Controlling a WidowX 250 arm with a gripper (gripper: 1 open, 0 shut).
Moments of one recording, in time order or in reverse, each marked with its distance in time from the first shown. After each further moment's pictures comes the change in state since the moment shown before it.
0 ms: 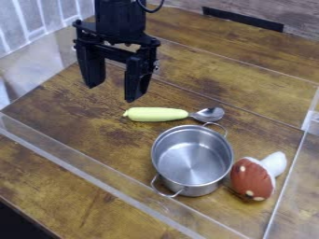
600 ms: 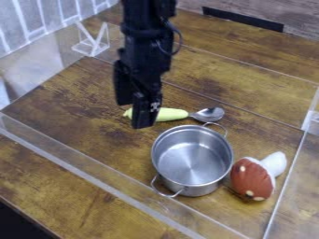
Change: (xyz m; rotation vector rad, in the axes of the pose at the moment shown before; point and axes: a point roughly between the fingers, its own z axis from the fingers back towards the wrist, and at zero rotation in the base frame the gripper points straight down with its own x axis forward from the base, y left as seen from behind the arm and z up) arm 0.033 -0.007 -0.053 0.062 0.009 -0.639
